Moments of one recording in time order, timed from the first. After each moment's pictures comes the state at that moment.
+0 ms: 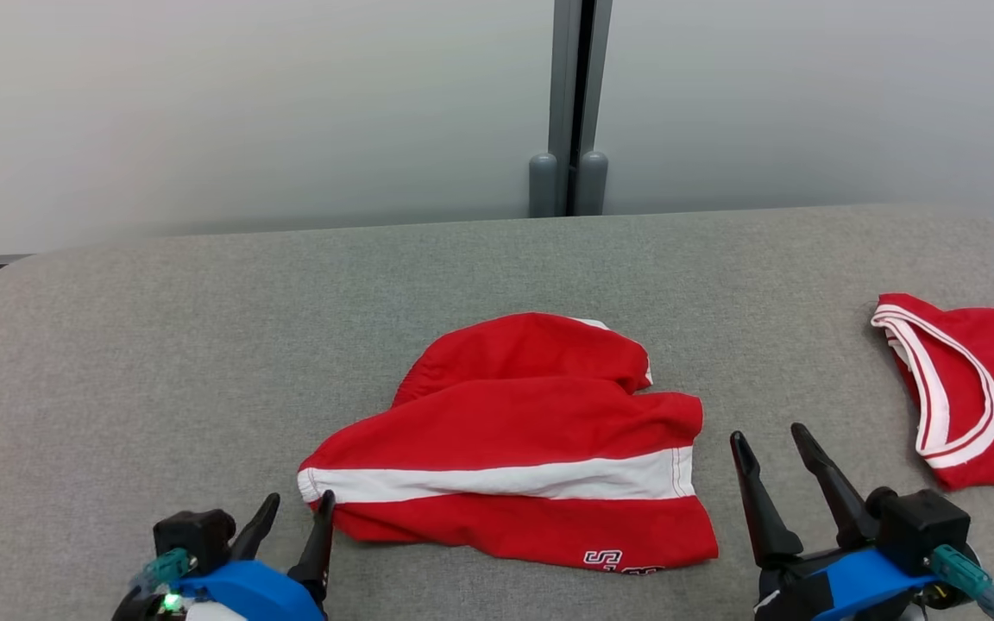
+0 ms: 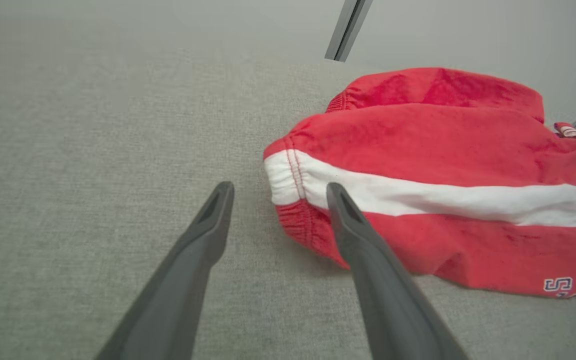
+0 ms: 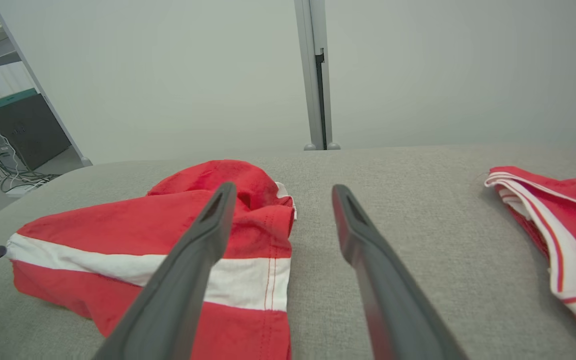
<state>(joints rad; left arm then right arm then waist) -0.07 0.19 -0.26 0.45 -0.49 -0.12 -0.05 0.00 -0.06 0.08 0.13 0.22 0.13 -0.14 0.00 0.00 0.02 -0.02</state>
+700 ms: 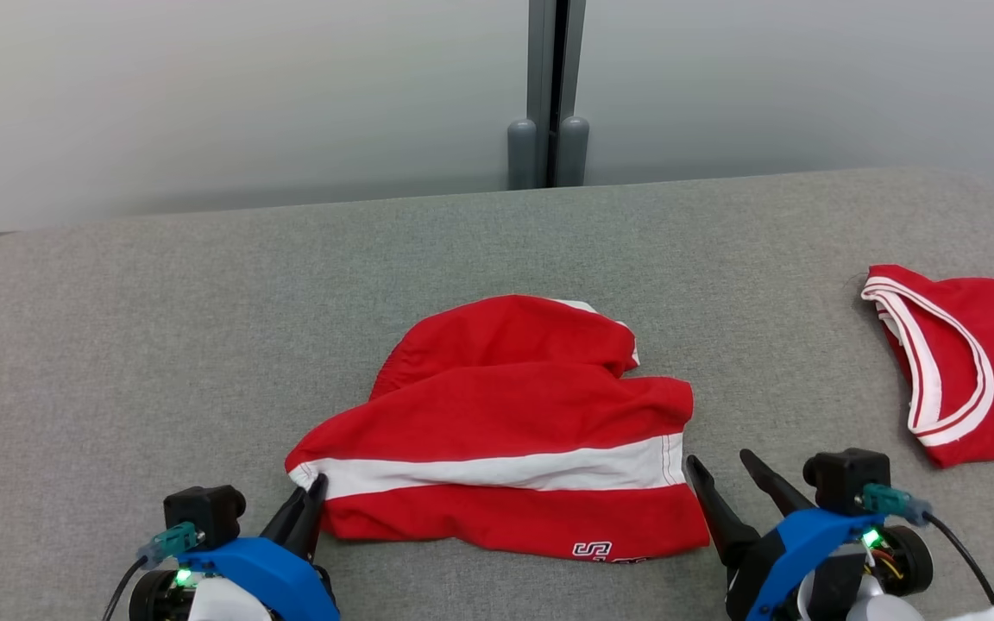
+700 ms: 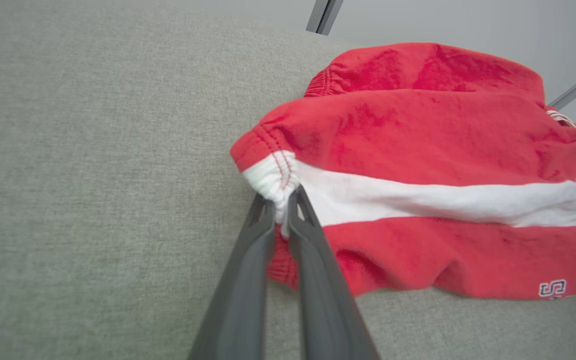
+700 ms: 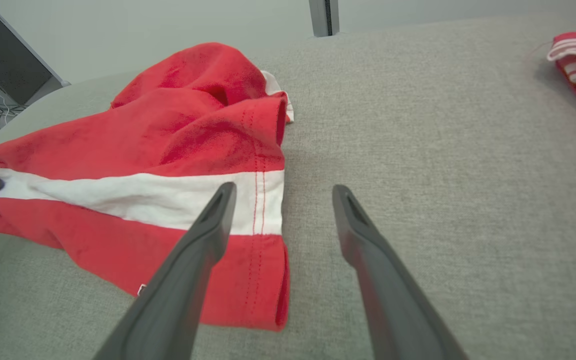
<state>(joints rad) -0.17 0.24 -0.38 0.53 -0.63 -0.13 -0.04 -0.10 -0.06 0.12 0.28 0.29 0.13 0.09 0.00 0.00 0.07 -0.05</state>
